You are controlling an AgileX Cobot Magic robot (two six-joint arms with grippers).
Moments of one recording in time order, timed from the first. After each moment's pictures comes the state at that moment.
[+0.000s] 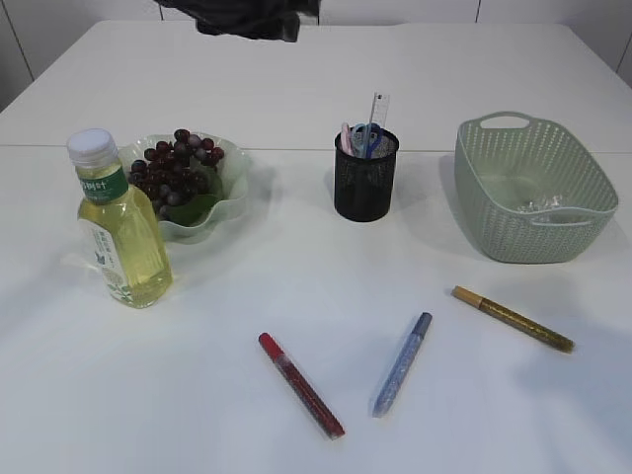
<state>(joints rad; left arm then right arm) -0.55 1.91 -1.74 0.20 0.51 -0.35 0.23 0.96 -1.04 -0.15 1.25 0.02</state>
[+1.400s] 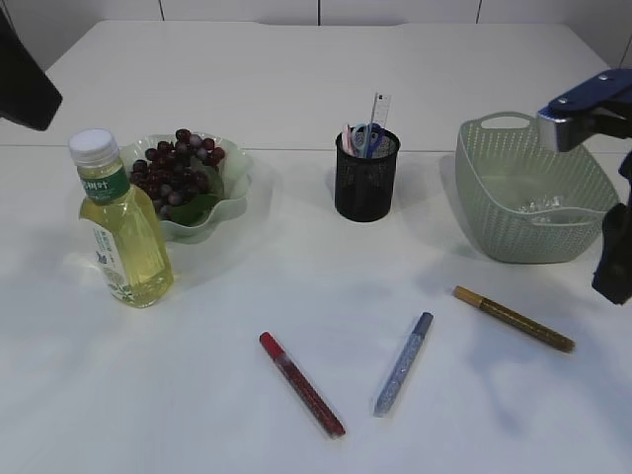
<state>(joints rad) -0.55 1.25 -1.42 -0.09 1.26 -0.27 0.23 1.40 -1.12 0.01 1.24 -0.43</state>
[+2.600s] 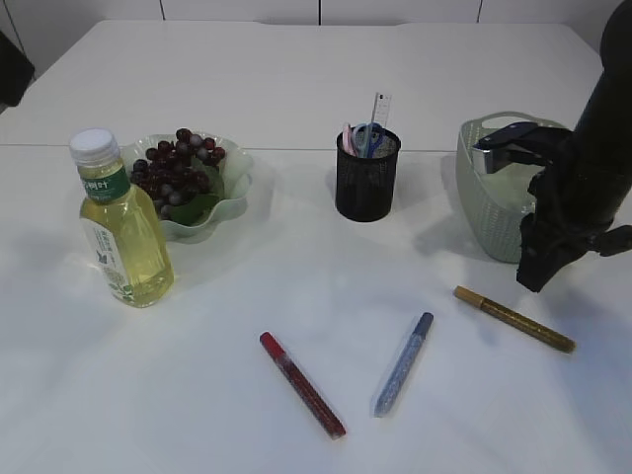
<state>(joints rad) -0.55 1.18 -1.41 -0.16 1.26 -0.27 0.08 1.87 -1.35 0.17 1.15 -0.74</state>
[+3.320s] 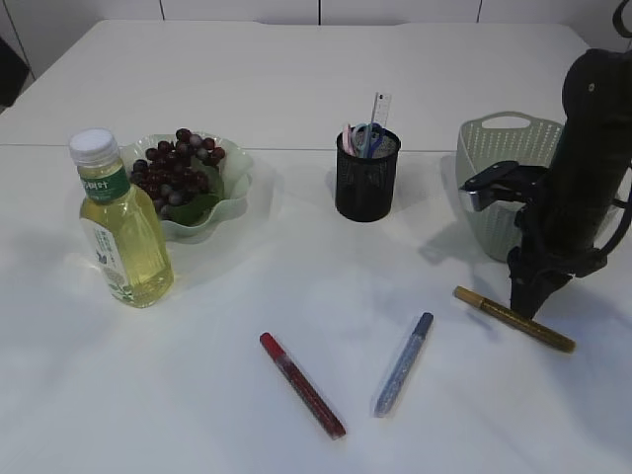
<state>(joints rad) -0.55 1.18 -1.41 -0.14 1.26 -0.25 0.08 2.02 -1.38 0.11 1.09 -0.74</state>
